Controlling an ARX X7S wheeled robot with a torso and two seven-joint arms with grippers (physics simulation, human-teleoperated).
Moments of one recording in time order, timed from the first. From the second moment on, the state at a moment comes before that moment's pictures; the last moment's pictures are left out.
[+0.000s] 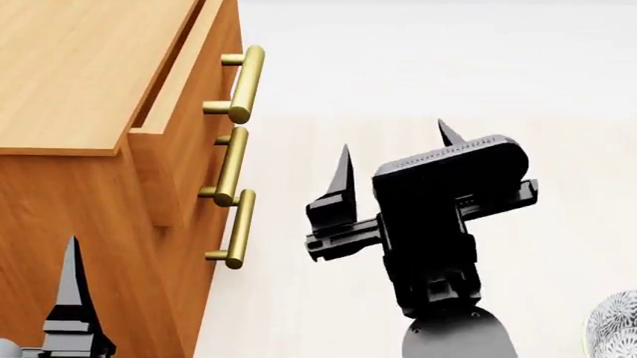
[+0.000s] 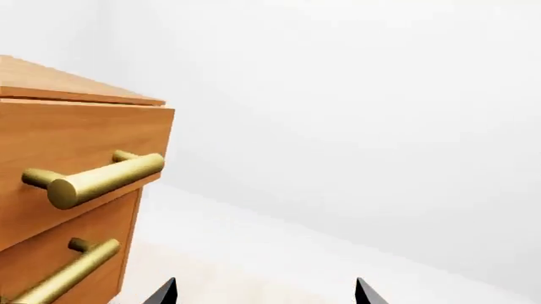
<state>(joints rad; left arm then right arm) -0.02 -0.26 0.13 0.73 -0.14 -0.41 -0.29 0.59 0.24 -0.27 -0.32 0.09 0.66 0.06</state>
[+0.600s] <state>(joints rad) -0.04 -0.27 0.15 0.70 -0.14 -0.40 -0.30 1.08 0.15 -0.44 0.33 0.01 0.59 0.02</state>
